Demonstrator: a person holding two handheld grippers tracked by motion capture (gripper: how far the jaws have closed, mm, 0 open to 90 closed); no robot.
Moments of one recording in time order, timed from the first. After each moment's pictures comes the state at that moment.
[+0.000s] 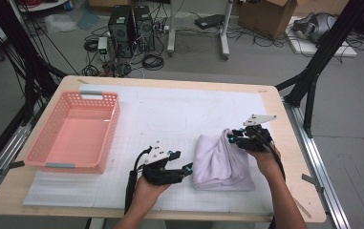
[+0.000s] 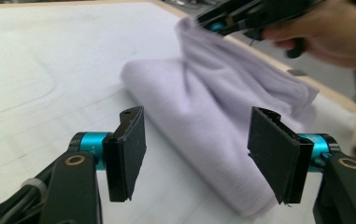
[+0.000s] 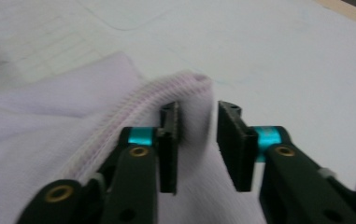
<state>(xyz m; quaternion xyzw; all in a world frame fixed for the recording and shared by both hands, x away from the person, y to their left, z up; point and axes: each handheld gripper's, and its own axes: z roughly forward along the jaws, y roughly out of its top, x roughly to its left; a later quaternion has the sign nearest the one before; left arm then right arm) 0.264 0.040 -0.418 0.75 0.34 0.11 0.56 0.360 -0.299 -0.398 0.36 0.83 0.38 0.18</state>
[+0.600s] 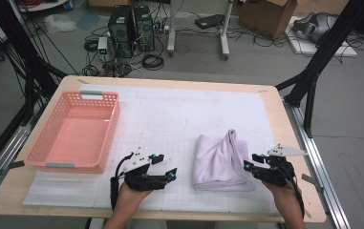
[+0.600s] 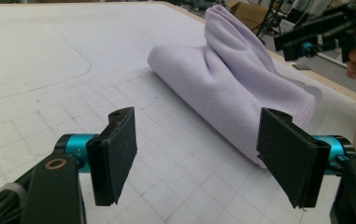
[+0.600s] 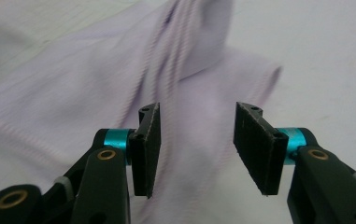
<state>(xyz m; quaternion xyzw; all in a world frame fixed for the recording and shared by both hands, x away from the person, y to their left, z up) 0.251 0.086 -0.431 0.74 0.34 0.11 0.57 0.261 -0.330 -0.410 0.44 0.78 0.41 0.16</state>
